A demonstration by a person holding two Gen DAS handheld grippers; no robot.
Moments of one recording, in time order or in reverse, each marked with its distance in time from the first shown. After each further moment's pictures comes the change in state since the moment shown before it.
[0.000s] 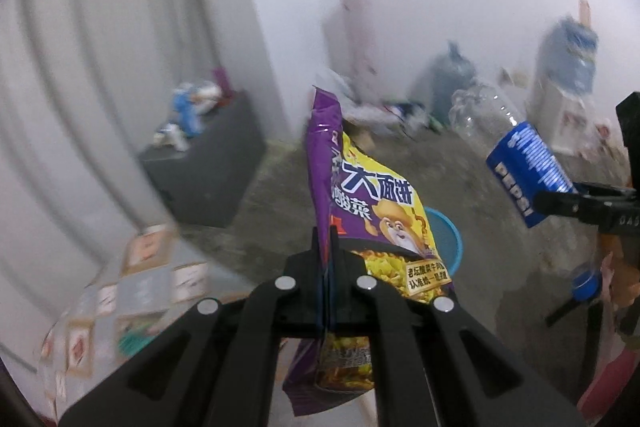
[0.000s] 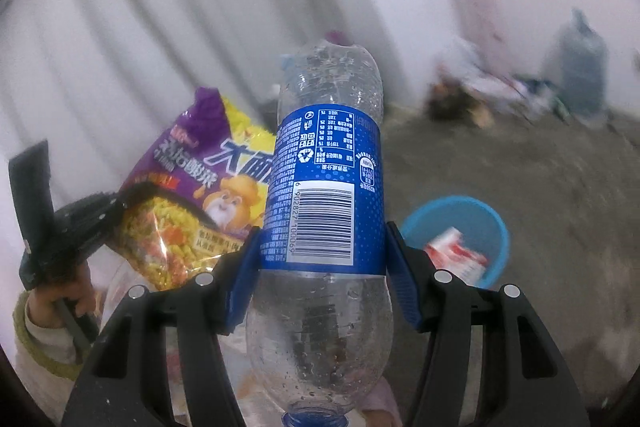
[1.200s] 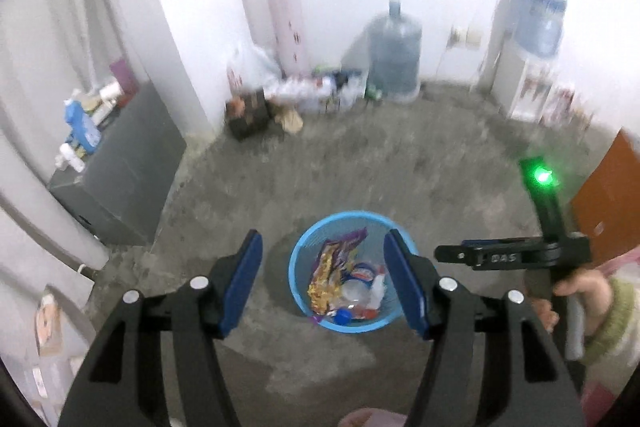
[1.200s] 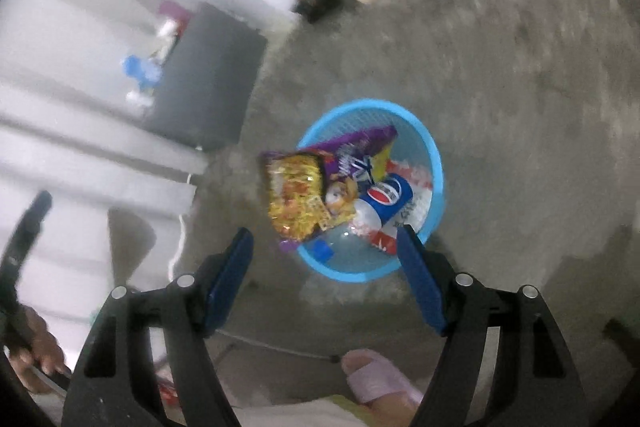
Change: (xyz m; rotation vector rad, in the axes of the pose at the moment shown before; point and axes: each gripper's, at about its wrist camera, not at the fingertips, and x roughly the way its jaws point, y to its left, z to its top) left arm 0.127 -0.067 0.069 0.075 0.058 -0.201; right arm 0.134 -0.150 0.017 0.318 0.205 -0.097
